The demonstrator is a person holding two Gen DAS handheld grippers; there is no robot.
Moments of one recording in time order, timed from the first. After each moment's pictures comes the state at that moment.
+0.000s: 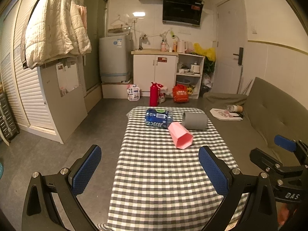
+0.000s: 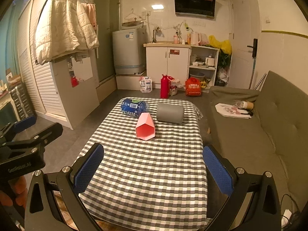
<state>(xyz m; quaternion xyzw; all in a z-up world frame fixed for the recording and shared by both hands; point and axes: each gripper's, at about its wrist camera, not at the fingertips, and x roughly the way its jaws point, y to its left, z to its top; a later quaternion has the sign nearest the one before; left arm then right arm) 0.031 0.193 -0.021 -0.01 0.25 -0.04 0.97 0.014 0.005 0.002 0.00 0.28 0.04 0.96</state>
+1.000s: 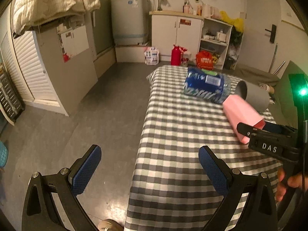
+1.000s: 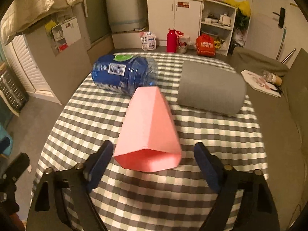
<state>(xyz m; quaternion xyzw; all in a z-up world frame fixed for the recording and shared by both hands) 0.199 0.235 -0.146 -0.02 0.39 0.02 0.92 0.278 0.037 -0.156 0.00 0.44 0.05 0.90</state>
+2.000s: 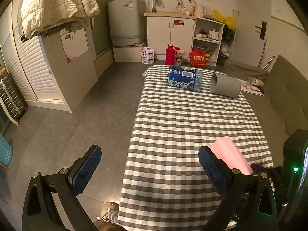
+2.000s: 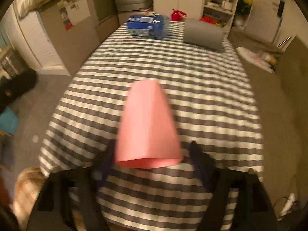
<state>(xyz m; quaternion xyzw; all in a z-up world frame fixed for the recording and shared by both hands) 0.095 0.211 -0.089 0.00 0.39 0.01 0.92 0.103 0.057 -0.146 -0.03 0.50 0.04 0.86</state>
